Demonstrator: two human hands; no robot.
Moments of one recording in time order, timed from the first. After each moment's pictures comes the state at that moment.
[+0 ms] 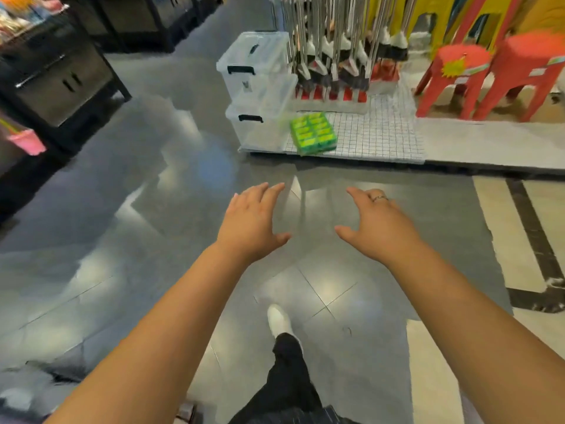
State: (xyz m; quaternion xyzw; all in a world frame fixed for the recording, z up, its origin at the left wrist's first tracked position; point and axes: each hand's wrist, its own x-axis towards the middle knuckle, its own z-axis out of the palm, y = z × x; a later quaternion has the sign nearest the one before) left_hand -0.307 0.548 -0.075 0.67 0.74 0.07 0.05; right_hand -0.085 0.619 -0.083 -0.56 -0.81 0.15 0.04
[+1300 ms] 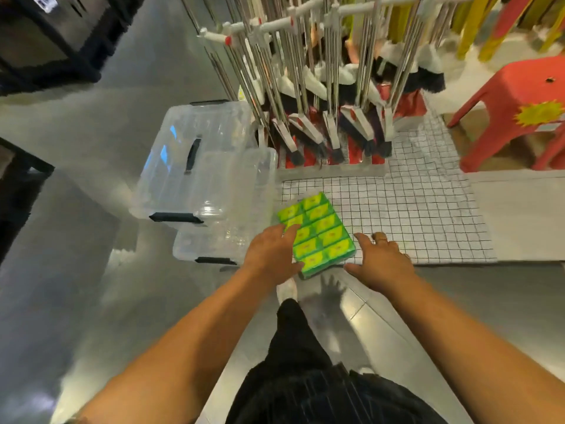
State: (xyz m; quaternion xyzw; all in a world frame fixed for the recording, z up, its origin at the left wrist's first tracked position) left_hand -0.574 1.531 -0.213 0.72 0.67 -0.06 0.18; right_hand -0.346 1.548 -0.225 -0.64 -0.71 0.28 -0.10
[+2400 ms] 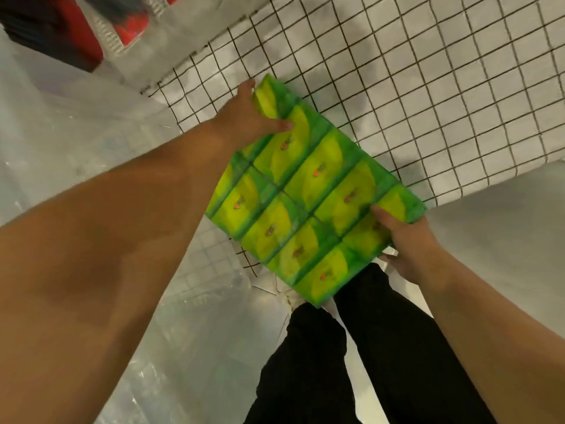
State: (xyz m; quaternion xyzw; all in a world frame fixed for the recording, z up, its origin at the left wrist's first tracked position) left_hand -0.602 1.978 -0.802 0.60 0.65 -0.13 0.45; right_hand -0.396 1.726 -0.818 -0.72 0.14 0.62 0.27
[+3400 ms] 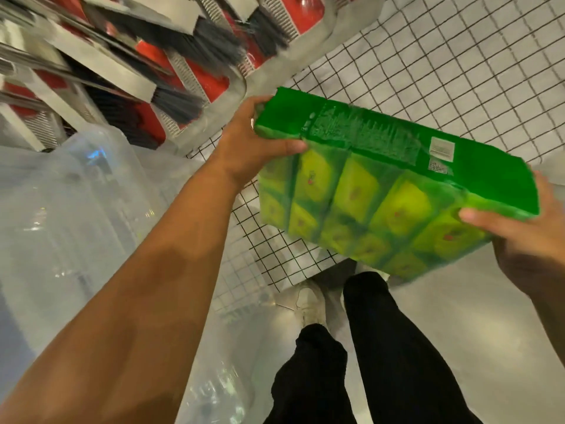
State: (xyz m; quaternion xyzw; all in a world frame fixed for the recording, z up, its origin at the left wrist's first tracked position) left_hand -0.569 1.977 -0.622 0.56 0.58 0.12 0.59; right_hand -0.289 1.746 -0.647 -0.68 -0.16 0.53 0.48
